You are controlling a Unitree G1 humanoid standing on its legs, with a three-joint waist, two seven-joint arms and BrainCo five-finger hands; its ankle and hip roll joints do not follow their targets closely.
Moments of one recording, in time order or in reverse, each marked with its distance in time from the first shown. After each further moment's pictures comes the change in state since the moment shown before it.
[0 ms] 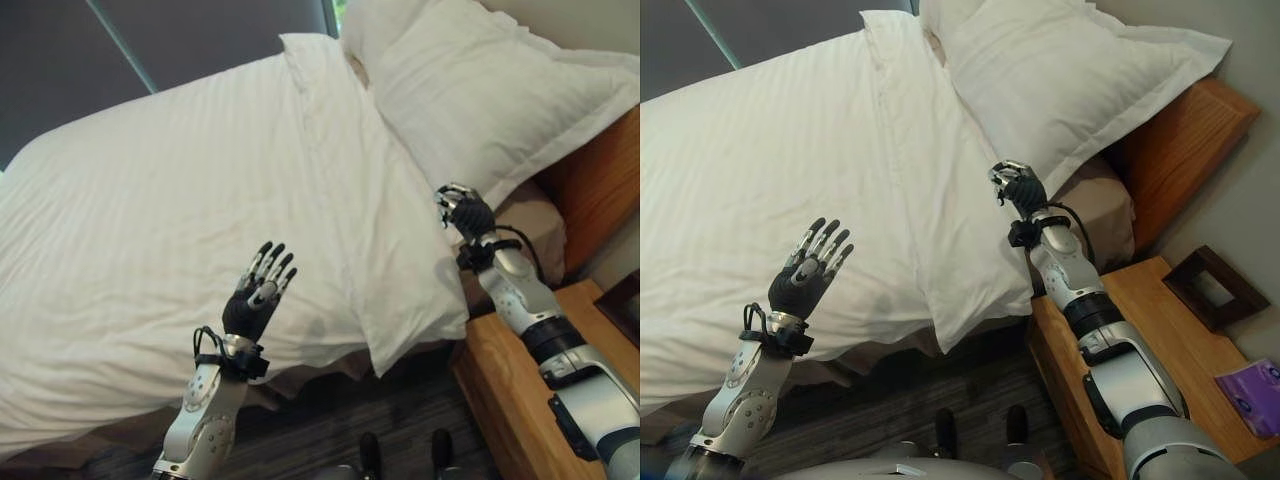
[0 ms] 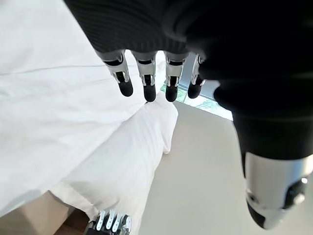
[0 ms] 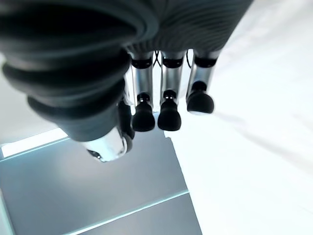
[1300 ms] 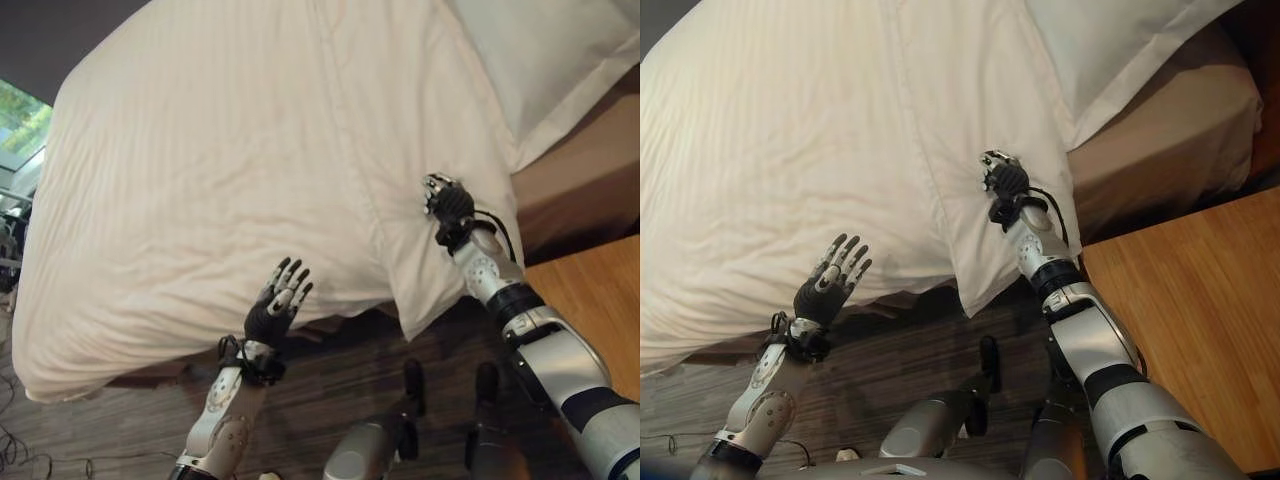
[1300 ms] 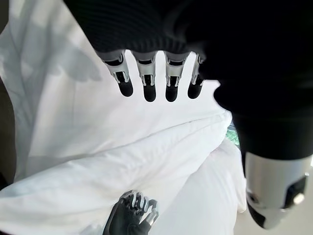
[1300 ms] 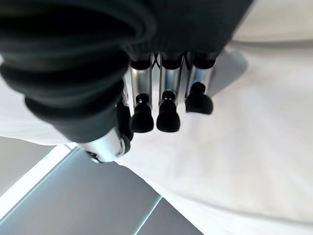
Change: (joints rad) left arm -0.035 -0.055 -0.104 0.087 -0.036 -0.011 0.022; right arm -0.204 0.167 -0.040 0.314 0.126 -0.019 0.006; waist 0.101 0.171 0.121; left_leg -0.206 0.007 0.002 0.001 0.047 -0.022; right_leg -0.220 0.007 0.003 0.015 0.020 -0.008
